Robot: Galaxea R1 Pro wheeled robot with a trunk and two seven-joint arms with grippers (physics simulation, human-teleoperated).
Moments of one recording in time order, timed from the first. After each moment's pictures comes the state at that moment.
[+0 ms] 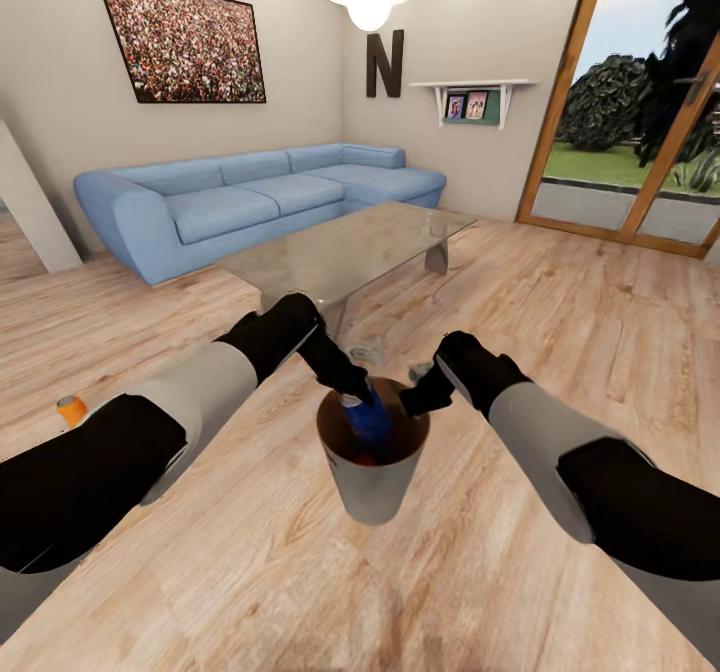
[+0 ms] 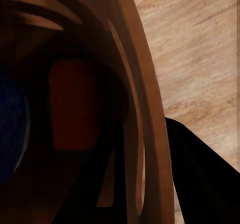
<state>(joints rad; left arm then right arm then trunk) -1.43 -0.16 -0.67 -0.32 -0.01 1.05 -1.03 -1.28 0.08 0.36 -0.32 0.05 1.04 0.53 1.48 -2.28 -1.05</state>
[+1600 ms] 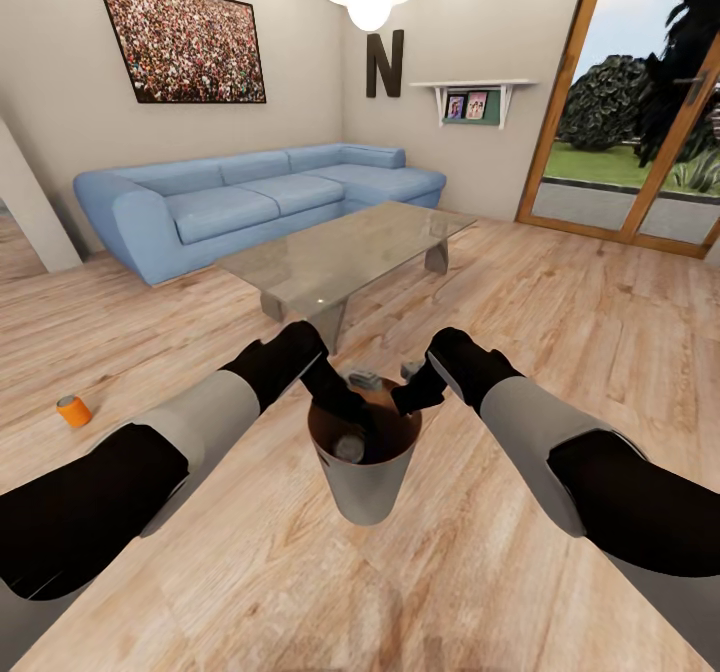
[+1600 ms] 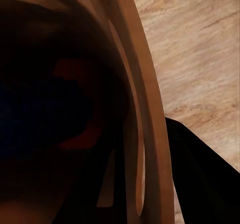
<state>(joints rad) -1.33 -0.16 -0.68 -0.35 -0.01 1.05 -0.90 -1.31 0.11 0.36 -0.29 0.05 1.04 0.53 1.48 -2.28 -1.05</state>
